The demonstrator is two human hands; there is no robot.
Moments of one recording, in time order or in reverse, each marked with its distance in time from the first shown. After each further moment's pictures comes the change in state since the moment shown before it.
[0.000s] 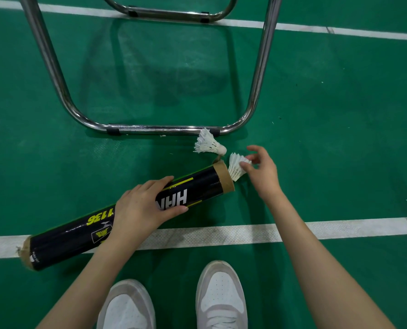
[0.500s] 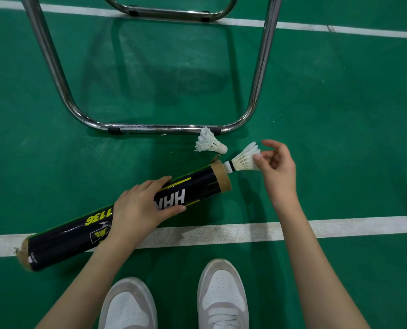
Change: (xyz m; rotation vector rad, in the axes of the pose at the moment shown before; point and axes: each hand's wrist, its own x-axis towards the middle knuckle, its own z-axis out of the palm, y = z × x) left_hand 0.000 -0.006 0.003 0.031 0.024 0.003; right_hand -0.035 -0.030 -0.021 0.369 0.153 -0.082
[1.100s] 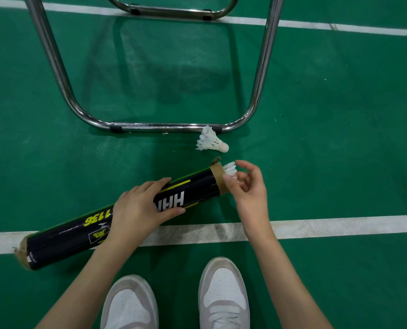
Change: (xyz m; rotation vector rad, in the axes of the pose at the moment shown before) left_hand -0.005 -0.005 0.000 0.013 0.030 0.023; right_hand -0.062 -0.001 0.039 0.168 -0.104 0.136
